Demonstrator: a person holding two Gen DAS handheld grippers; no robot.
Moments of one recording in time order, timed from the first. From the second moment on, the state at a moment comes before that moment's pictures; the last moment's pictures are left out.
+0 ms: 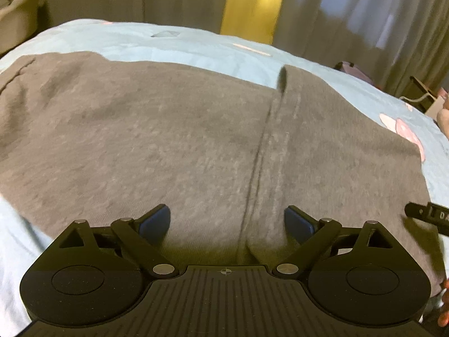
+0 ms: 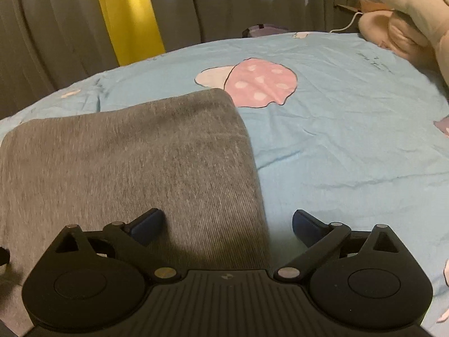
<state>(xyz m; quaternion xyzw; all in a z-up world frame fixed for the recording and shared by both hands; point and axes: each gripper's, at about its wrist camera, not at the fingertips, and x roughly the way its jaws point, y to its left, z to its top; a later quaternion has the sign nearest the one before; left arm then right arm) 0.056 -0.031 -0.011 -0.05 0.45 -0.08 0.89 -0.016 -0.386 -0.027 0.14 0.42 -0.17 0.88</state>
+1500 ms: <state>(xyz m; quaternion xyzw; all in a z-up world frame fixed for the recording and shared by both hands) 0.119 0.275 -0.032 -0.47 0.34 0.02 0.81 -0.025 -0.359 -0.033 0.16 0.41 -0.17 0.88</state>
